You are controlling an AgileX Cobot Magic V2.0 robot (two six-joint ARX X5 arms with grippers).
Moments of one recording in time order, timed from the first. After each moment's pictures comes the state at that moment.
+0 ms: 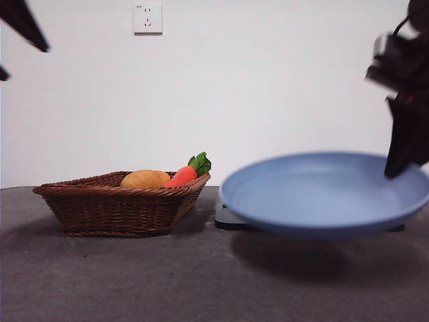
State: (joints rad) left arm -0.19 0.96 0.90 -0.66 0.33 -0.18; right arm 0.15 1.32 0.89 -0.66 -0.34 -0.01
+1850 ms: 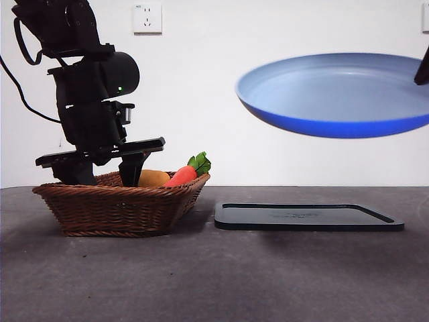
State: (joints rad) left arm -0.35 1.92 1.38 -0.64 0.01 -0.34; right arm 0.10 0.96 0.89 -0.73 -0.37 0.01
